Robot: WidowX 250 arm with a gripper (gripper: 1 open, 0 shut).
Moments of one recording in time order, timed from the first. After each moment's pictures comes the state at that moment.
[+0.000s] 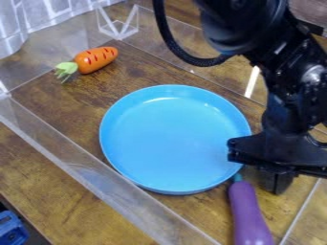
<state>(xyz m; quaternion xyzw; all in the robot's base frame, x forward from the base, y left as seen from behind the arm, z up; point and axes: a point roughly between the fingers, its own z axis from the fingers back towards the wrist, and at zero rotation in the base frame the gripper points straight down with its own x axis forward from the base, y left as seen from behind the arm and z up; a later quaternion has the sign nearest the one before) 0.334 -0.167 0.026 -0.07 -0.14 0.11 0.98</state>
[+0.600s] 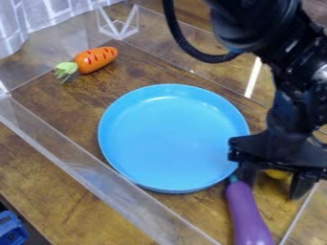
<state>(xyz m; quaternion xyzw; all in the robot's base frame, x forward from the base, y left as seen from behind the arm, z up) 0.331 -0.166 0.030 -0.05 -0.13 0.12 0.98</state>
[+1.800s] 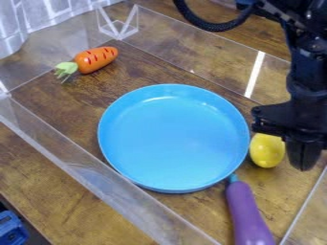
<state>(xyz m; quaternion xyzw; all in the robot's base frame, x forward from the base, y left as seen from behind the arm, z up) 0.348 -0.174 0.065 -0.10 -0.14 0.05 0.98</state>
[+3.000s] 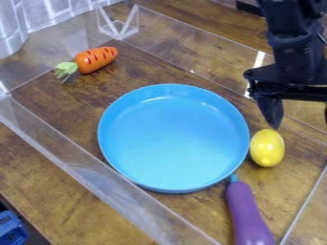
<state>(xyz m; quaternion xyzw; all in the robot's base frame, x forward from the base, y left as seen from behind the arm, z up) 0.358 -0.162 0.100 -0.17 -0.15 0.01 0.97</state>
